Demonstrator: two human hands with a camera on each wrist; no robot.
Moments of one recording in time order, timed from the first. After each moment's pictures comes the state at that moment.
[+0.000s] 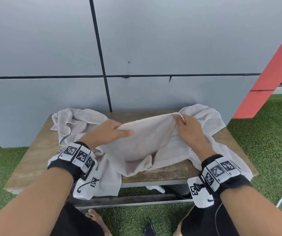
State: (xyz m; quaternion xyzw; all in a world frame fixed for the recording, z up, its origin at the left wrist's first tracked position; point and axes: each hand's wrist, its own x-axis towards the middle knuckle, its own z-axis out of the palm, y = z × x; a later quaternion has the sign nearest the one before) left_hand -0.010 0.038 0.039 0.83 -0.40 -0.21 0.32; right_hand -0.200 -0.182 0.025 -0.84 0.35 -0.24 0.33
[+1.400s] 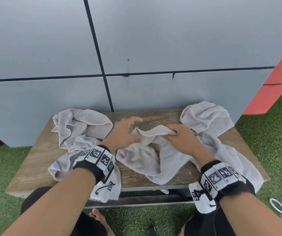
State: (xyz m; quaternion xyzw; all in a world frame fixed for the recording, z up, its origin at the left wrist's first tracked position) left_hand -0.013 -0.018 0.001 0.84 -0.42 -0.19 0.30; right_hand -0.187 -0.197 -0.004 -0.90 0.19 -0.15 0.36
